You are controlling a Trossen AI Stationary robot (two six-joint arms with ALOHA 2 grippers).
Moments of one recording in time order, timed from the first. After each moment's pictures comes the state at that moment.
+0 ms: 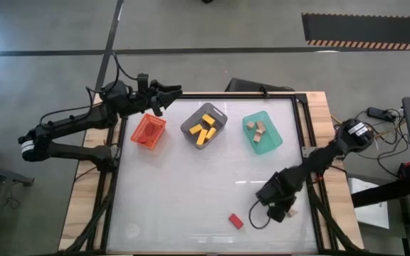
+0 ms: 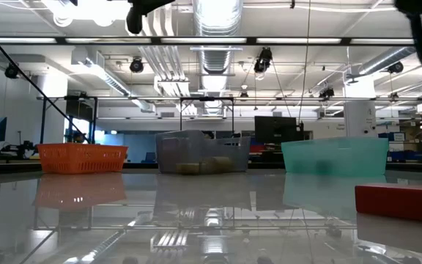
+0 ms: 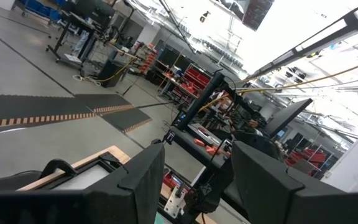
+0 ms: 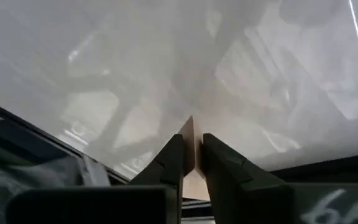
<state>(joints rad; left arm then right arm) 0.40 1.00 0.93 0.25 0.10 -0.60 0.54 1.56 0.84 -0.84 -0.56 1.19</state>
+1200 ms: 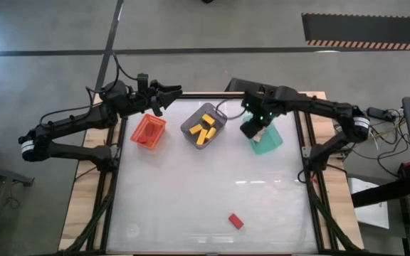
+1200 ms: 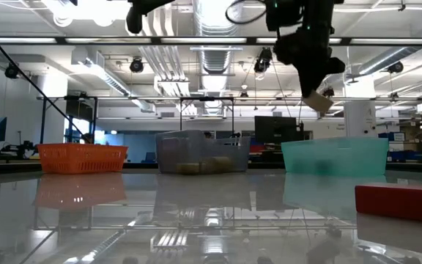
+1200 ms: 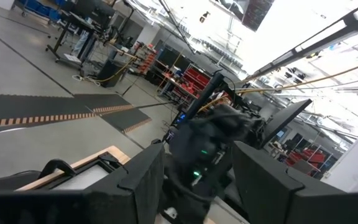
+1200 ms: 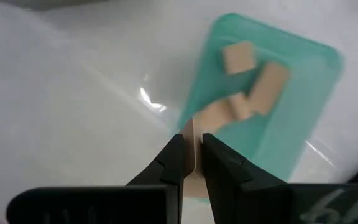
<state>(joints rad) 0.40 1.00 0.93 0.25 0.10 -0.60 -0.39 1.53 1.38 -1.23 -0.01 0.47</state>
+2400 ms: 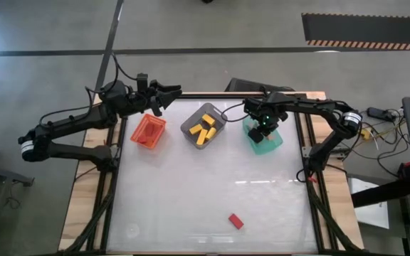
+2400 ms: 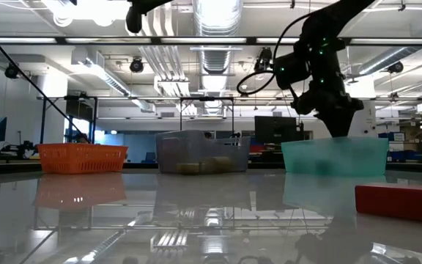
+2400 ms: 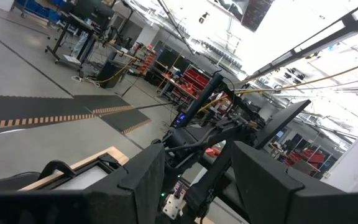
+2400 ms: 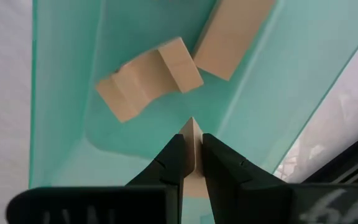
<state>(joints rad) 0.40 0.99 0.93 0.25 0.10 -0.60 -0.54 1.63 1.11 -1.14 0.00 0.34</state>
